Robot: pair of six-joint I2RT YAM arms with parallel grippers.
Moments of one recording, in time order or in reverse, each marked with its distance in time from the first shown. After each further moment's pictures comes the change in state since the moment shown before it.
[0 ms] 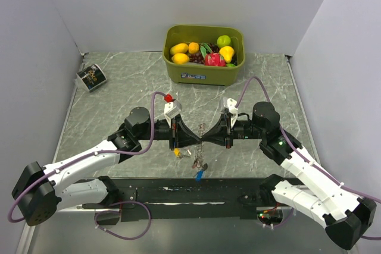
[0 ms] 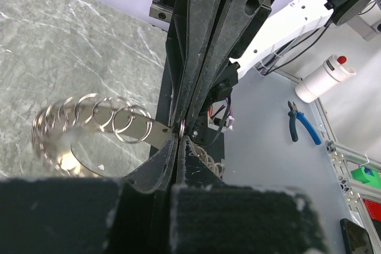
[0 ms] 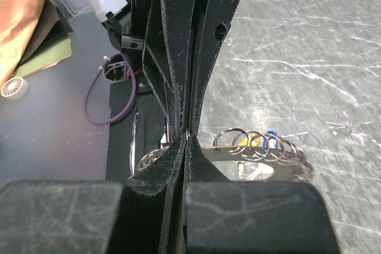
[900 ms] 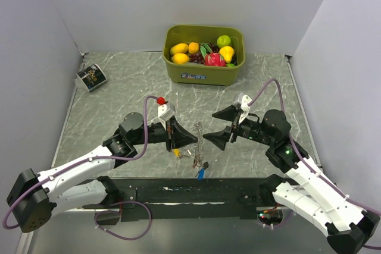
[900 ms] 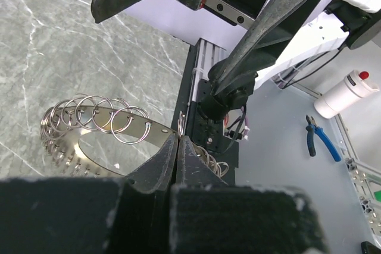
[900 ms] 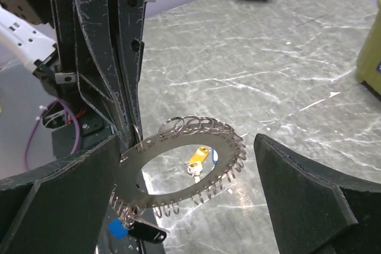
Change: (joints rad) left arm -0.002 -0.085 -0.071 0.018 -0.101 0.008; right arm -0.024 -0.125 -0.067 0.087 0.291 0.075
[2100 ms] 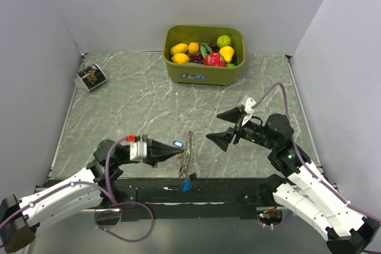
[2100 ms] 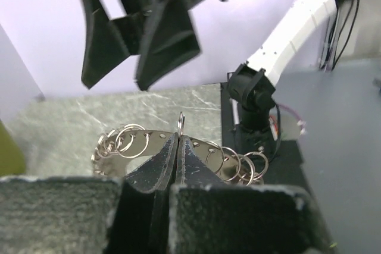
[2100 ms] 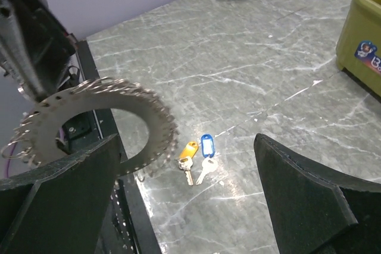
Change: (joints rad) left arm -0.053 -0.348 -0.257 0.214 -0.013 0.387; right arm -0.020 -0.064 -0.045 -0.015 0.054 0.007
